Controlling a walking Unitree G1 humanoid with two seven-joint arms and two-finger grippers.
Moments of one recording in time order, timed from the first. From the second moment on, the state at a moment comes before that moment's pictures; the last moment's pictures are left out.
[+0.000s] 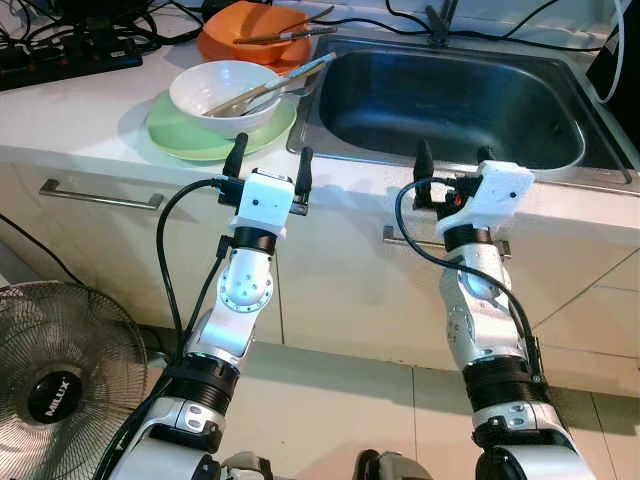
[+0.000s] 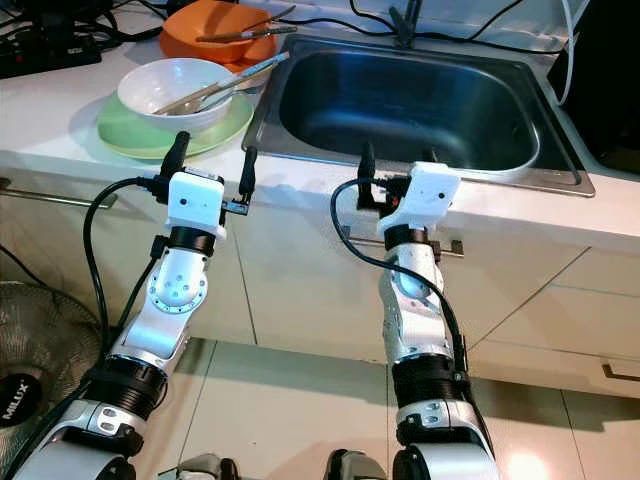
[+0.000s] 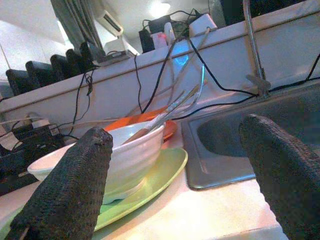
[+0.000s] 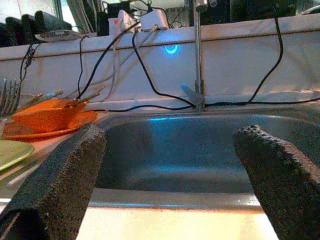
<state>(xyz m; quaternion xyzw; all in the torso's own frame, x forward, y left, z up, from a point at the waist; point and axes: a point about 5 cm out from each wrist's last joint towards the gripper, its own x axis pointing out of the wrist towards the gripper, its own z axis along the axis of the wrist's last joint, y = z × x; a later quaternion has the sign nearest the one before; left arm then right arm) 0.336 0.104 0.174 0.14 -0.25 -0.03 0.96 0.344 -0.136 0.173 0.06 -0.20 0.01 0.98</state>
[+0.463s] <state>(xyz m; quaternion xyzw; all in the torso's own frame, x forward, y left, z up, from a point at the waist) 0.336 0.105 0.174 0.14 -0.25 -0.03 0.96 0.343 -0.132 0.173 0.07 -0.20 0.02 0.98</state>
